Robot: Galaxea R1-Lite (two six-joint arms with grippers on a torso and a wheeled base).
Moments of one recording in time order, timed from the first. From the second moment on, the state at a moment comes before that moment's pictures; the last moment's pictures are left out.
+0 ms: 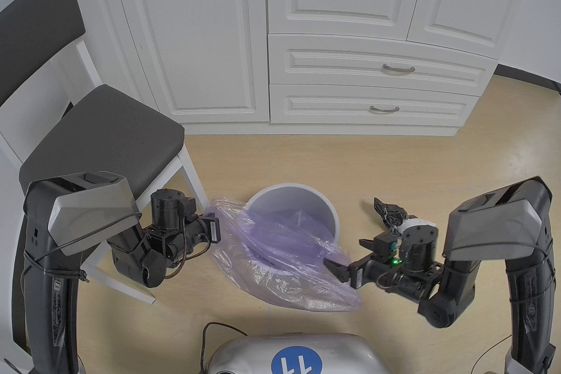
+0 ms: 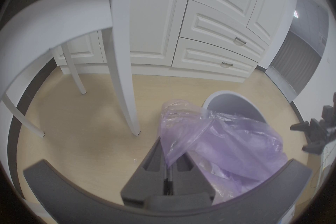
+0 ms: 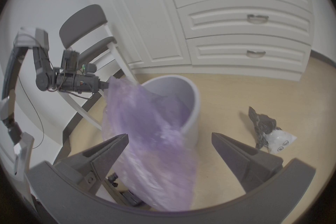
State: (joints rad) left arm -0.30 2.42 -0.89 -1.14 0.02 -0.14; right arm 0.48 2.40 -0.54 -1.55 0.11 0.06
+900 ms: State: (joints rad) left arm -0.36 2.35 -0.89 -1.15 0.04 -0.17; right arm 0.78 2.65 -0.91 -1.55 -0.35 0.07
